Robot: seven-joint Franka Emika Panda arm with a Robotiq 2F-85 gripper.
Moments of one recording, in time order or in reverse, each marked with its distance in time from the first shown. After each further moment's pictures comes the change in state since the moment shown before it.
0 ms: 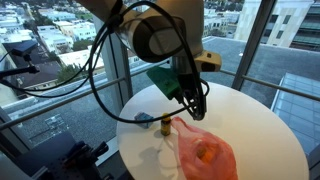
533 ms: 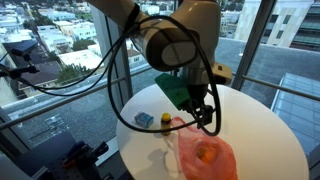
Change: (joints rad) arm -0.015 0.095 -0.029 0.066 0.084 -0.037 -0.077
